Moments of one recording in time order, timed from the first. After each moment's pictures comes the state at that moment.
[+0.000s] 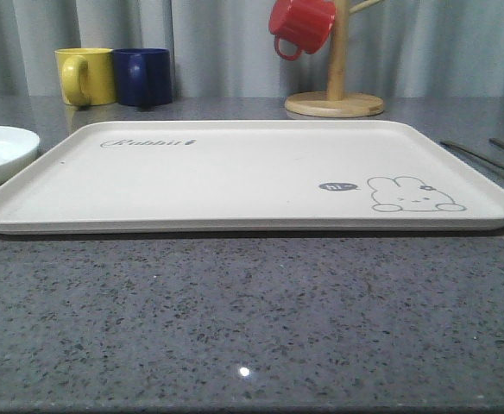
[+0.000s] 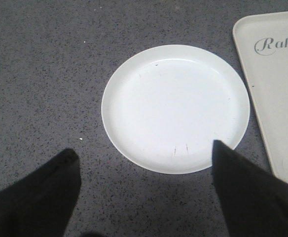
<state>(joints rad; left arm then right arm) -0.02 0.83 -0.93 0.03 0.86 0.01 0.07 -0.01 0.02 -0.06 -0.03 0.16</state>
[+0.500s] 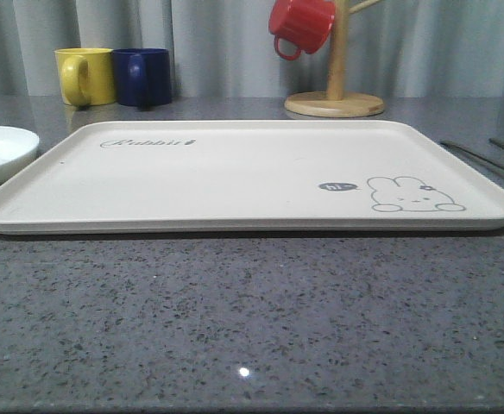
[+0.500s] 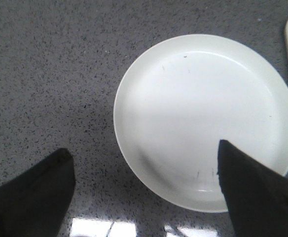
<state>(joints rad) 0.12 1.20 -1.12 -0.04 0.91 0.00 0.07 -0.01 0.02 -0.06 -0.03 0.16</state>
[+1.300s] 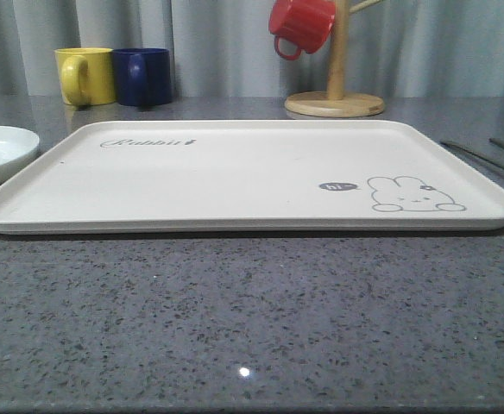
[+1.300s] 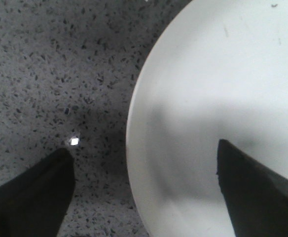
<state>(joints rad) 0.18 1.62 -1.23 -0.07 0.93 0.08 0.07 -0.01 0.02 -0.06 -0.03 0.16</state>
